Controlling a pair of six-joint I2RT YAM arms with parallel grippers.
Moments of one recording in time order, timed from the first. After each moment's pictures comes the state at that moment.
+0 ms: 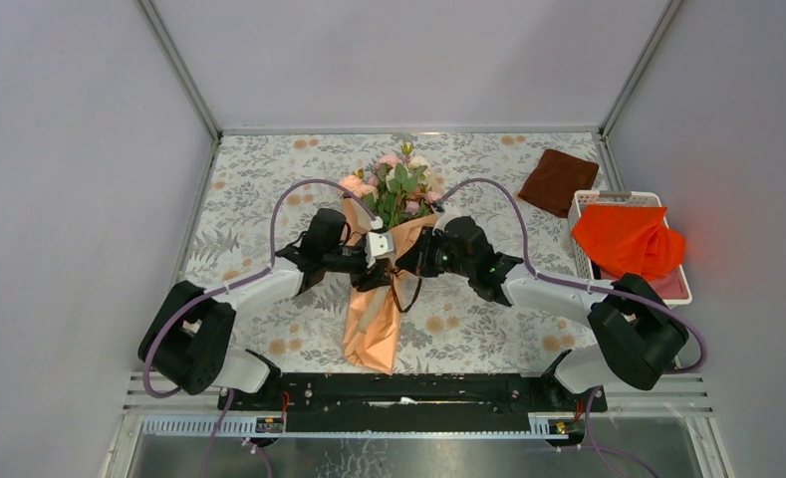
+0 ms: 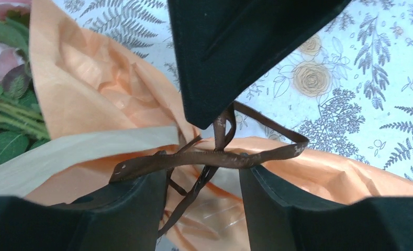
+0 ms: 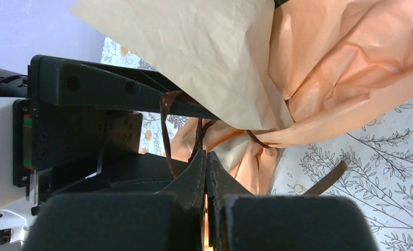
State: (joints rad) left arm -0.50 1.41 0.66 0.10 0.77 0.53; right arm 0.76 1.44 0.71 0.27 -0.20 0.78
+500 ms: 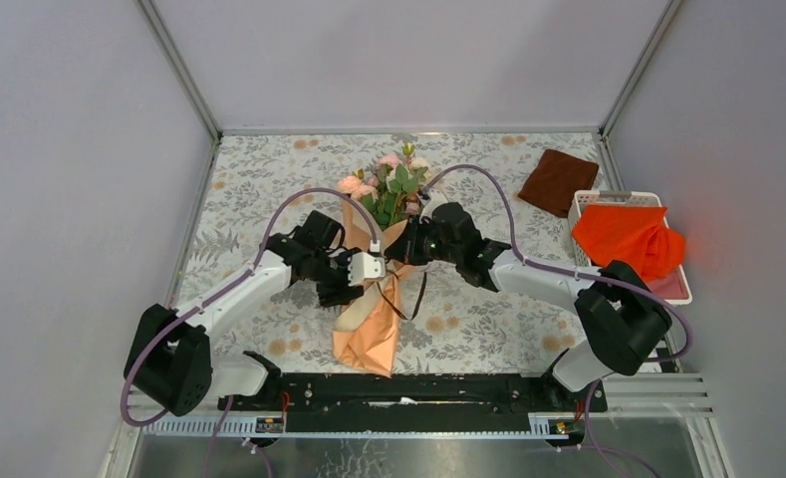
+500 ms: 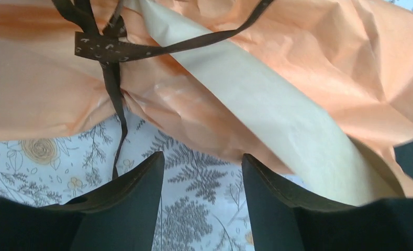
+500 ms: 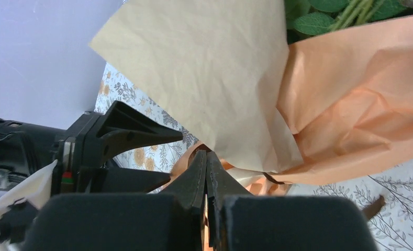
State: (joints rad) left arm -0.50 1.29 0.81 -0.66 0.46 0.90; right arm 0.76 1.53 0.85 0.22 -0.22 0.74
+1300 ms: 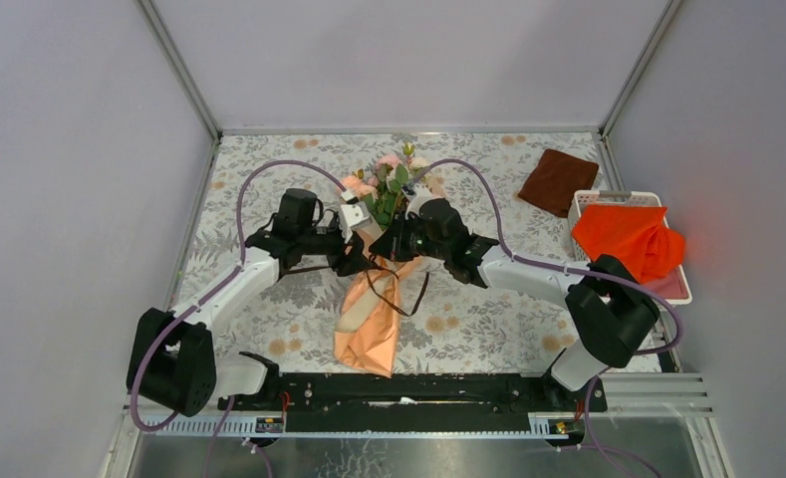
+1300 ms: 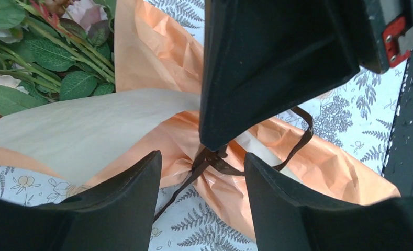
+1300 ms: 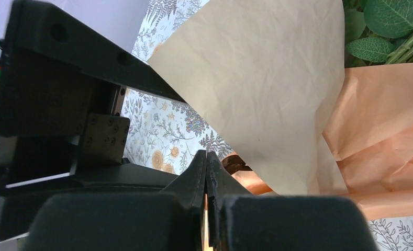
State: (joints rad) left arm -0.35 1.28 0.82 -0.28 0.74 0.50; right arm 0.81 1.59 0.95 0.25 -0.23 0.73
